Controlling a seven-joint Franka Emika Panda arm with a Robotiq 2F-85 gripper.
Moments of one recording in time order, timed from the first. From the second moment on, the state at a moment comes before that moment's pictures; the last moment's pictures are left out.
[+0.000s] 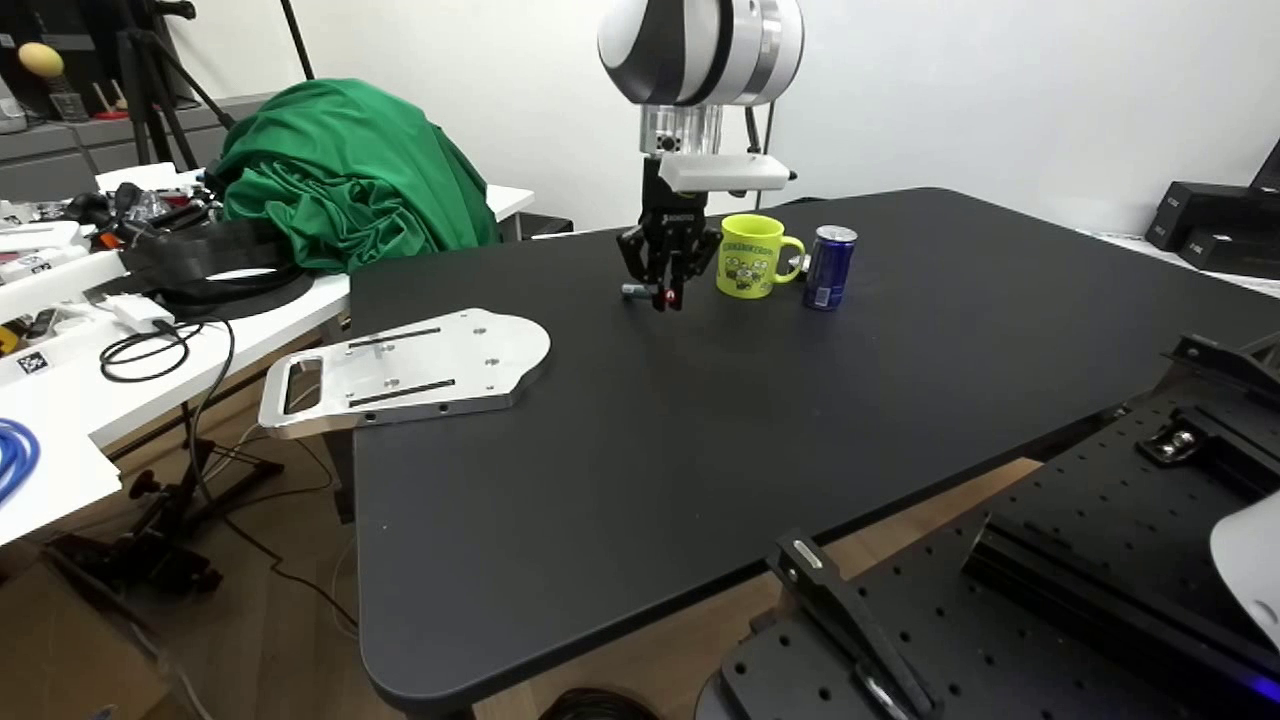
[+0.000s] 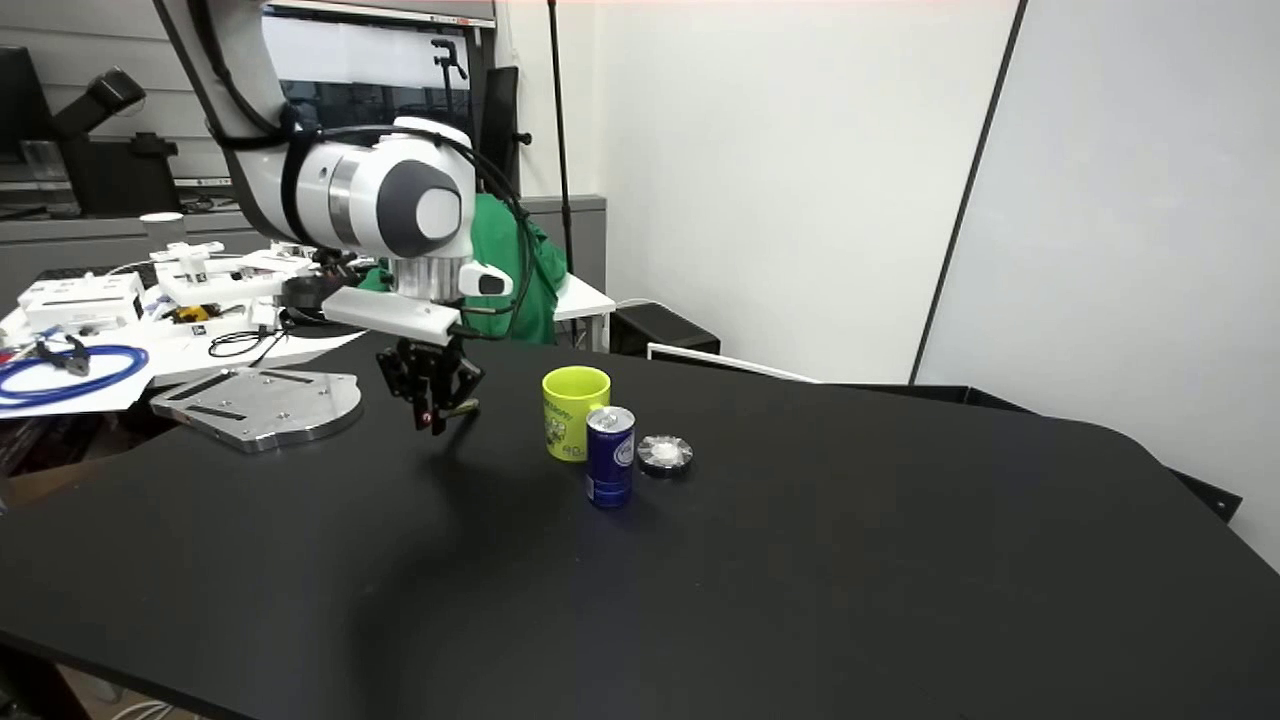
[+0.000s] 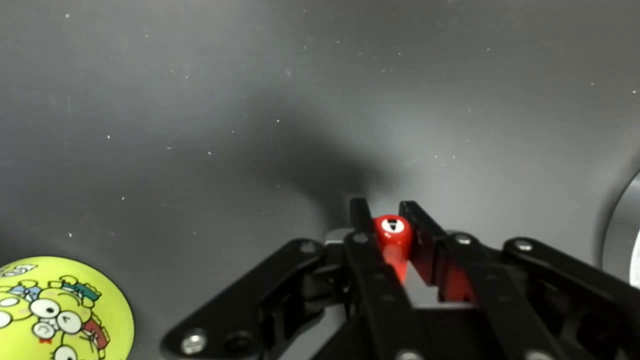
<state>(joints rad) 0.10 0.66 0.04 -2.03 0.16 2.61 0.02</state>
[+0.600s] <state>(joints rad) 0.12 0.66 0.03 -2.03 0.13 2.66 0.05</state>
